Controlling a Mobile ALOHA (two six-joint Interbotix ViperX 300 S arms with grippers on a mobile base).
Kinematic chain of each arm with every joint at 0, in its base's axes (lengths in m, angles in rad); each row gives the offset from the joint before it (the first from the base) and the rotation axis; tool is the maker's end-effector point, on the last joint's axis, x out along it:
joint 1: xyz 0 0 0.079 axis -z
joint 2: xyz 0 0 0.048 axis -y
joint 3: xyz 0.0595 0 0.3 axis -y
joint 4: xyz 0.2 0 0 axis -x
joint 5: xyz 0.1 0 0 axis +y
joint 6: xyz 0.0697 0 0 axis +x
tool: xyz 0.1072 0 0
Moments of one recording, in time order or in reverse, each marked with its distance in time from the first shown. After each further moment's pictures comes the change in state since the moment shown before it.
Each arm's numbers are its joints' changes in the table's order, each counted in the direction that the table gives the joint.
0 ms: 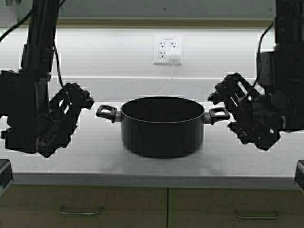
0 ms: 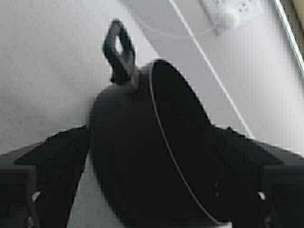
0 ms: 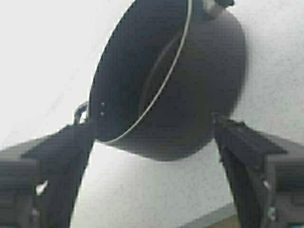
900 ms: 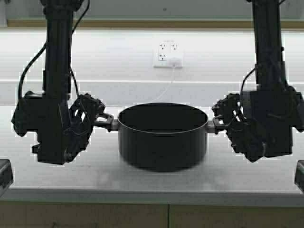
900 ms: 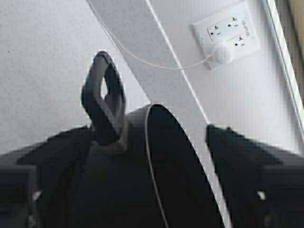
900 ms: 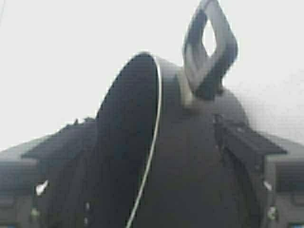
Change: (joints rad) left arm -0.097 -0.155 0.279 -0.083 0.011 -0.015; right arm 0.215 -0.255 0.288 0.129 -0.106 0.049
